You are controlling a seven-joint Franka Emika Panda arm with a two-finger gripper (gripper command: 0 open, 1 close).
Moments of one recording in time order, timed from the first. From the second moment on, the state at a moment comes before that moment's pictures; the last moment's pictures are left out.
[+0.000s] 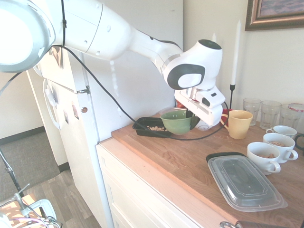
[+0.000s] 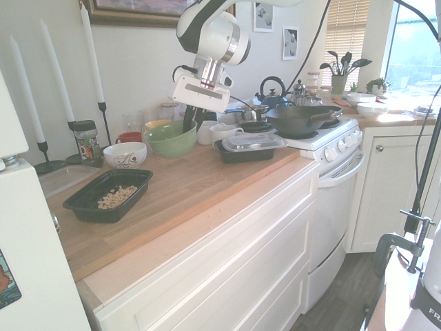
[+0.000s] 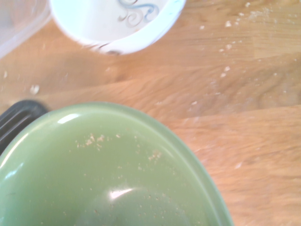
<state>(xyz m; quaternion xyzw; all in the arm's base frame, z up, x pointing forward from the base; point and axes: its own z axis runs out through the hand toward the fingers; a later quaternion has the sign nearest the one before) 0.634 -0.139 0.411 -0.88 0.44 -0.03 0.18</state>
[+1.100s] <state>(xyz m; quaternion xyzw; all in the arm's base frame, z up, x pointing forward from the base) 0.643 -0.171 0.334 -0.87 0.47 -0.03 0.15</state>
